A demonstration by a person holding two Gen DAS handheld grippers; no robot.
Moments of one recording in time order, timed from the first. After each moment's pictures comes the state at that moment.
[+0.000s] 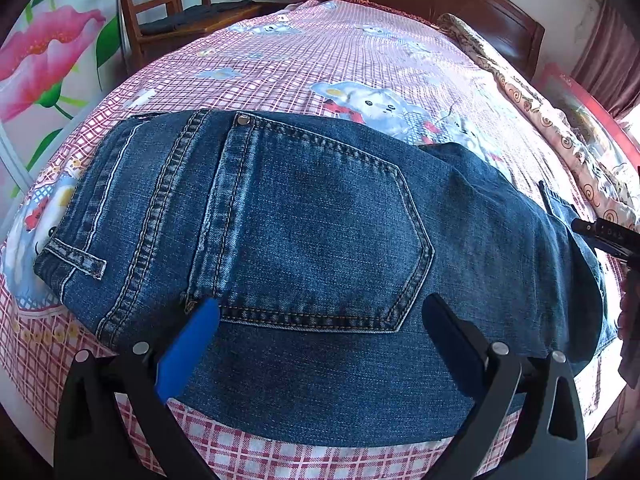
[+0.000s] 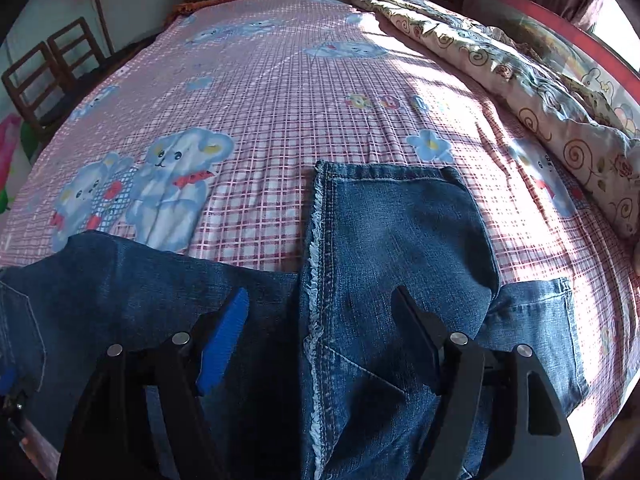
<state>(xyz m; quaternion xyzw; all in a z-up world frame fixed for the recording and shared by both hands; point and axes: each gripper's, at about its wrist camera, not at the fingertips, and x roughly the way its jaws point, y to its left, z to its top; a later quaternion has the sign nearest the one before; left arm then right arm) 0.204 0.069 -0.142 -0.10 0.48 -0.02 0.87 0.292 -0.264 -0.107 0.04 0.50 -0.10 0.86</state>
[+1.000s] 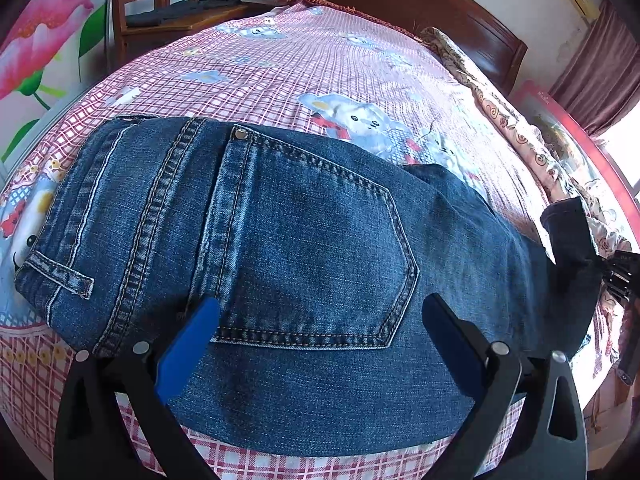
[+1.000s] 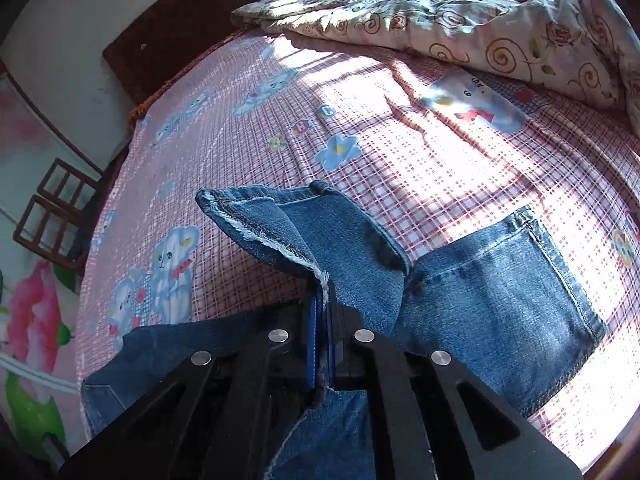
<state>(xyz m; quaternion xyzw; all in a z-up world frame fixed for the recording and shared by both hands) 0.212 0.084 -0.140 -0.13 0.47 -0.07 0.87 0.210 -0.401 -0.067 0.30 0.41 -0.12 0.85</state>
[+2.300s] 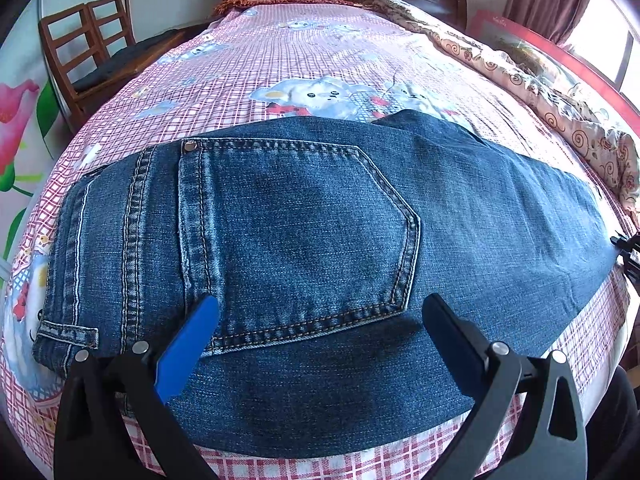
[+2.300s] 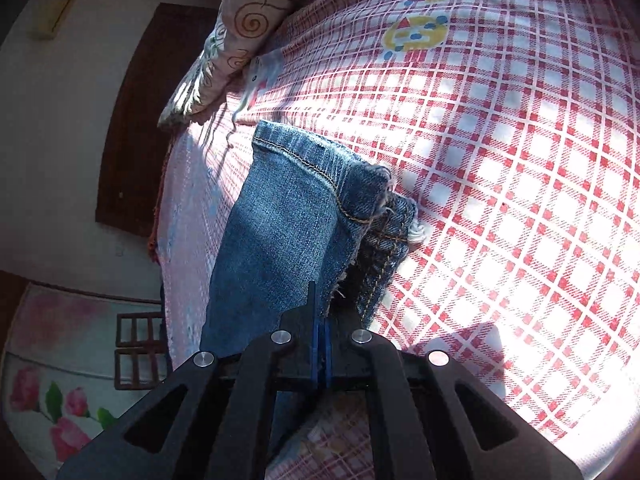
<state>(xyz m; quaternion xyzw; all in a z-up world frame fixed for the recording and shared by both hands) 0.202 0.065 -0.145 0.02 0.47 -0.13 0.88 0.096 -0.510 -0.187 0.57 0.31 -0.14 0.75</state>
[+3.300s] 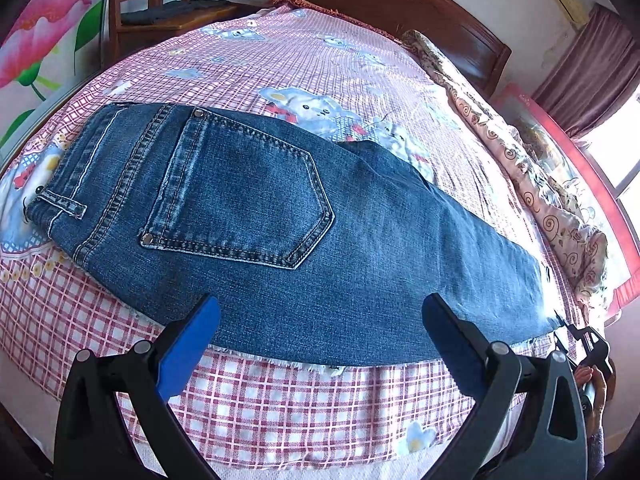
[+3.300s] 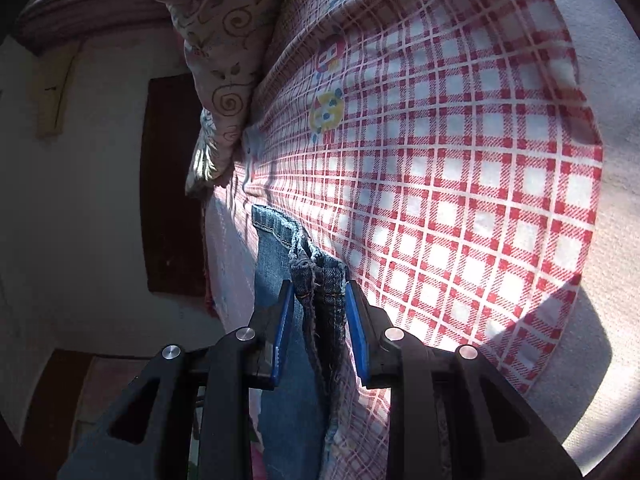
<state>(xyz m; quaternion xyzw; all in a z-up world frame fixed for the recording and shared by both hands) 0.146 0.045 -0.113 -0.16 0.46 -0.09 0.87 0.040 -0.547 -0.185 0.67 0.22 -0.13 0.70</state>
